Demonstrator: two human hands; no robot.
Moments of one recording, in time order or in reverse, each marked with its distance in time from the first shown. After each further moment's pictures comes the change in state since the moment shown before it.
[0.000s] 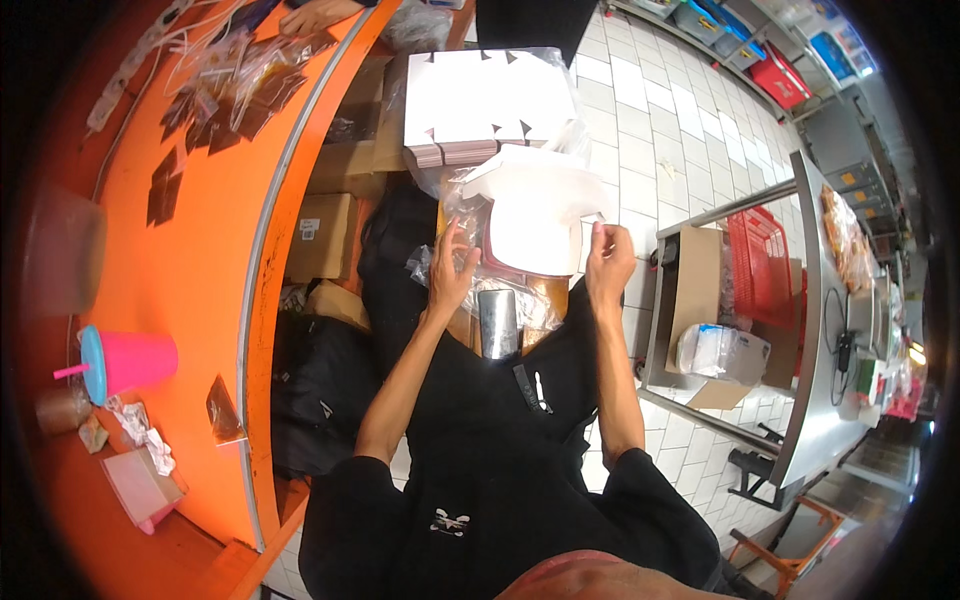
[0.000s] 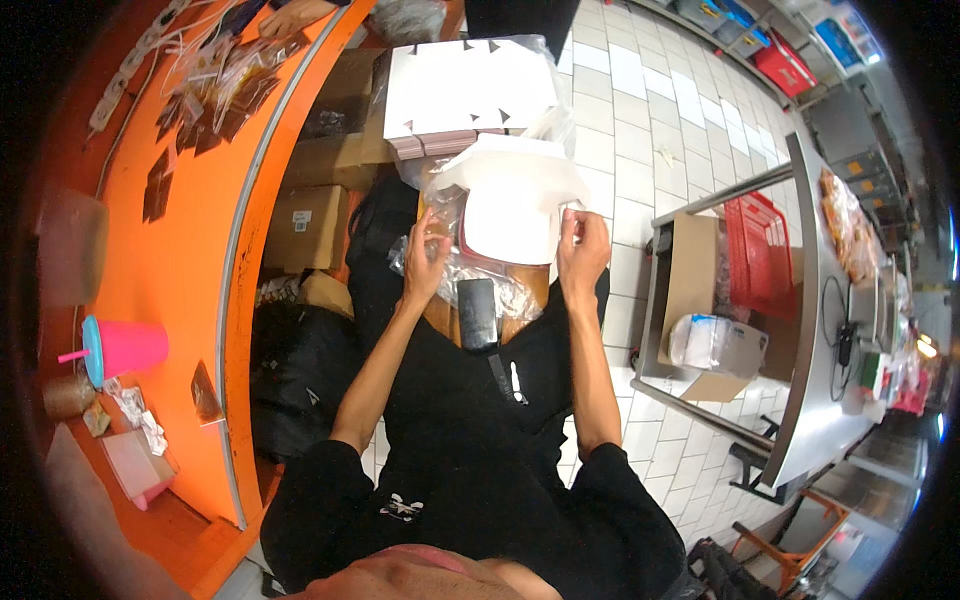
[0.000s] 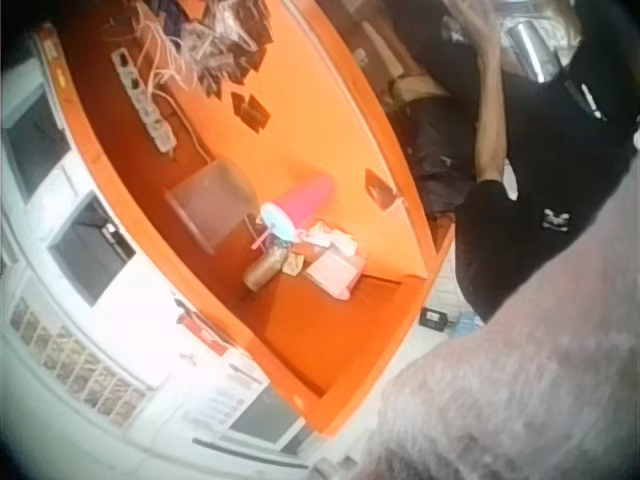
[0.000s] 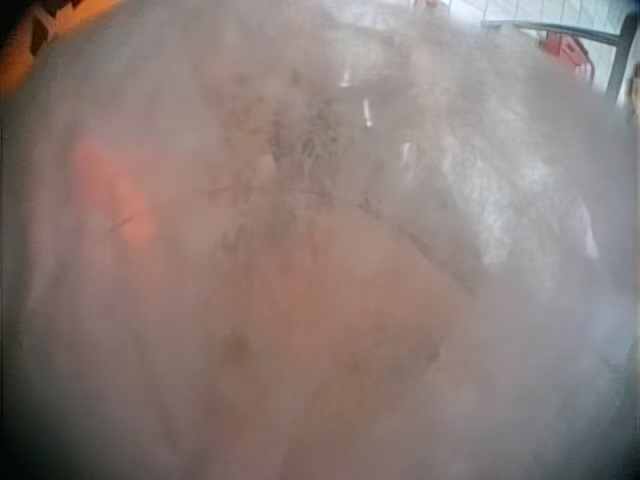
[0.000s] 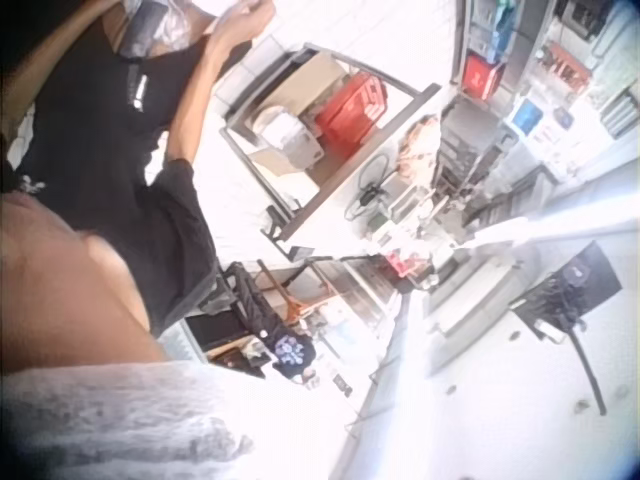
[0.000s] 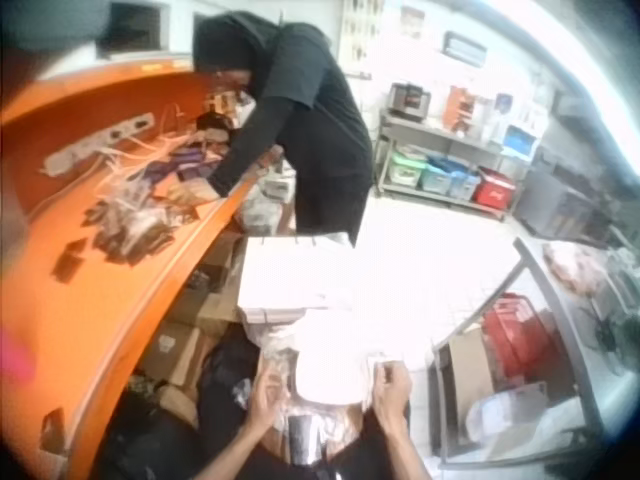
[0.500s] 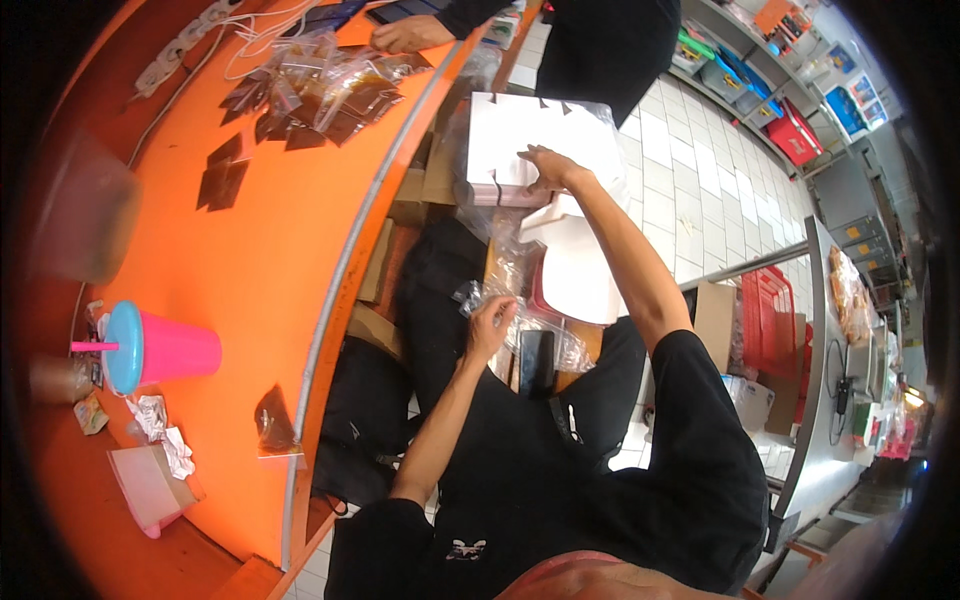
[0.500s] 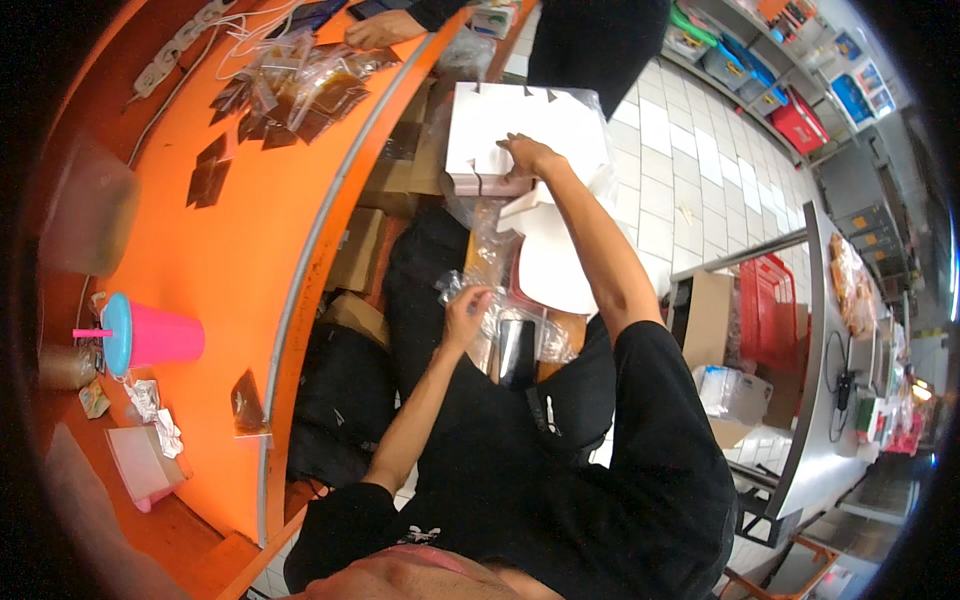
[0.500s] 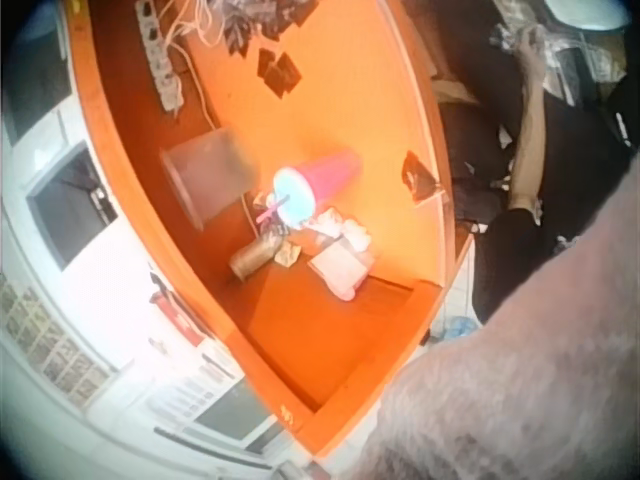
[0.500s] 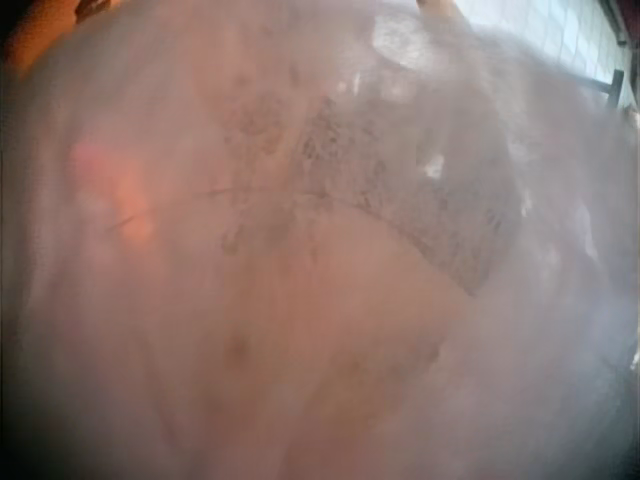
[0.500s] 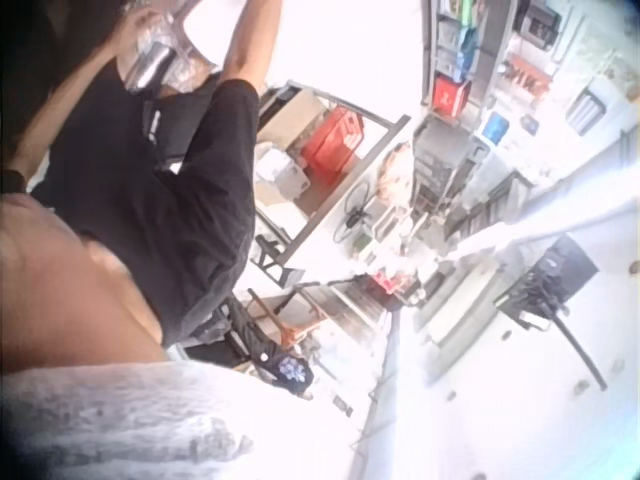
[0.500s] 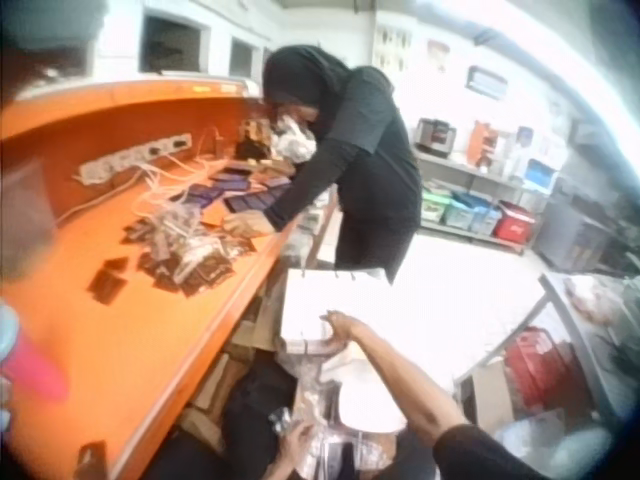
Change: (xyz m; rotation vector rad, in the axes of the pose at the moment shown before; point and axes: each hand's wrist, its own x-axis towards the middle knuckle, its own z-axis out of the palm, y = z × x) left_hand -0.026 -0.018 -0.023 -0.061 0.006 -0.035; right_hand 0.185 -0.089 0.241 -0.498 -1.010 -0.670
